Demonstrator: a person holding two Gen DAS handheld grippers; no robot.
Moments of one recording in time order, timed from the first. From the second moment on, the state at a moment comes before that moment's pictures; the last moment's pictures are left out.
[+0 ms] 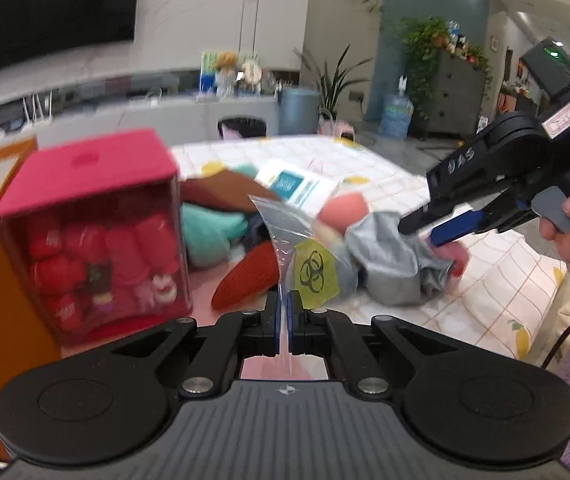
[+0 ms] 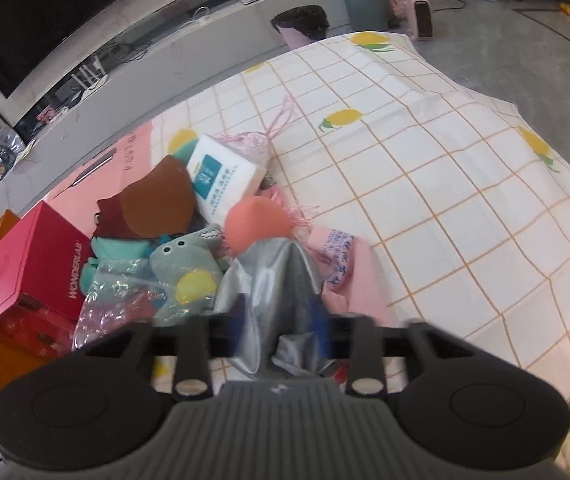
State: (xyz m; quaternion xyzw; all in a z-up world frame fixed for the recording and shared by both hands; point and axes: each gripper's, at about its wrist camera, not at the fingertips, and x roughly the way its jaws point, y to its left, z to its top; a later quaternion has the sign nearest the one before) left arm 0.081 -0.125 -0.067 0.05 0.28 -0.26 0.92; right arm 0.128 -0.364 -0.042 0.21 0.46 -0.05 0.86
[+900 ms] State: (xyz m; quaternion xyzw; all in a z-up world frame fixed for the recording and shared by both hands) left arm 0.087 -0.132 -0.098 0.08 0.37 -0.26 0.89; right arm 0.150 -0.352 -0.046 0.19 0.43 -0.05 0.88
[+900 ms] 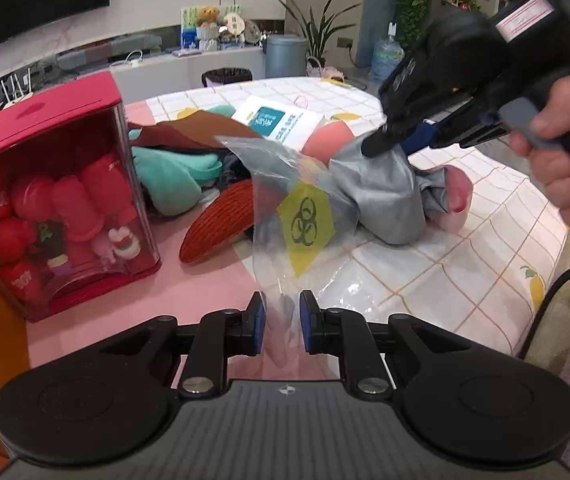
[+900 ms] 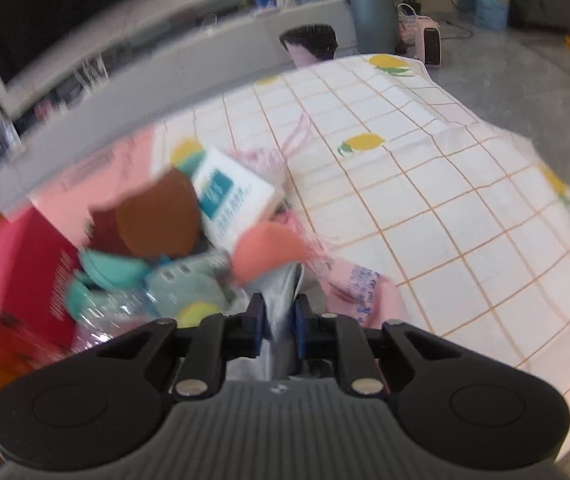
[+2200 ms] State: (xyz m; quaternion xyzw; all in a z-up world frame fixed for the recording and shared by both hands) left arm 0.131 -0.125 -0.103 -0.07 0.43 -0.36 0.83; right arm 0.152 -0.336 -0.060 0.16 0.48 0.00 0.86
